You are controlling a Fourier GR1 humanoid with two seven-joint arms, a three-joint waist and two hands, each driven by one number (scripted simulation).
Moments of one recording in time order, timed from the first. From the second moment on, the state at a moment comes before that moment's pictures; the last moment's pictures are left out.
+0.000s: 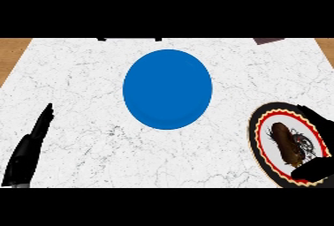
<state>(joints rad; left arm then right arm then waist) 0.09 0.44 -0.07 -1.49 -0.02 0.18 -0.13 0.01 -0.70 0.13 -1.76 0.36 0.23 0.63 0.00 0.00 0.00</state>
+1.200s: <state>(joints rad) 0.09 0.34 0.06 -1.49 -0.14 0.06 -0.13 -0.08 -0.49 0.02 -1.46 0.58 0.31 0.37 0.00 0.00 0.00</state>
